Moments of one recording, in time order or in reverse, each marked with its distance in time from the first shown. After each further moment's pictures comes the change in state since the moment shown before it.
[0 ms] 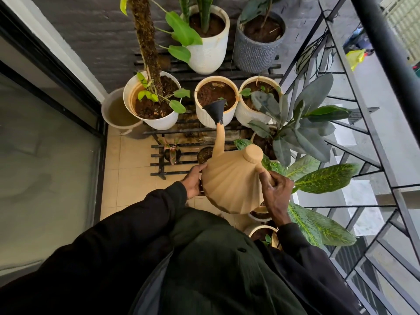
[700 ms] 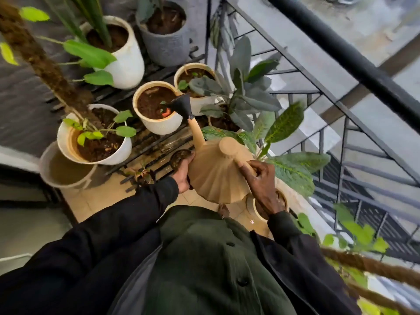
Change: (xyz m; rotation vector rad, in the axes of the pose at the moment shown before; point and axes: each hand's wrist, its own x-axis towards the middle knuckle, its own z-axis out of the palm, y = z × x) left_hand 0.005 0.051 0.007 0.372 -0.210 -0.096; right_hand -0.071 -0.038 0.035 -0.011 0.255 0.261
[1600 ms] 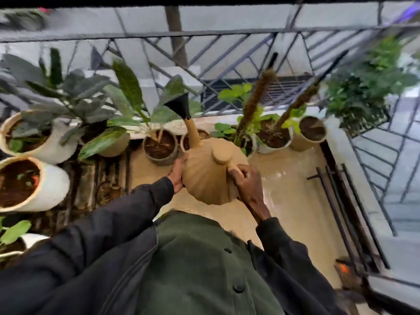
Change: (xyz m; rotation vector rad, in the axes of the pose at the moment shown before) left_hand -0.080 -0.216 0.099 0.973 -0.499 -0.113; right_hand -0.373 0.013 -0.004 0.146 0.875 0.559
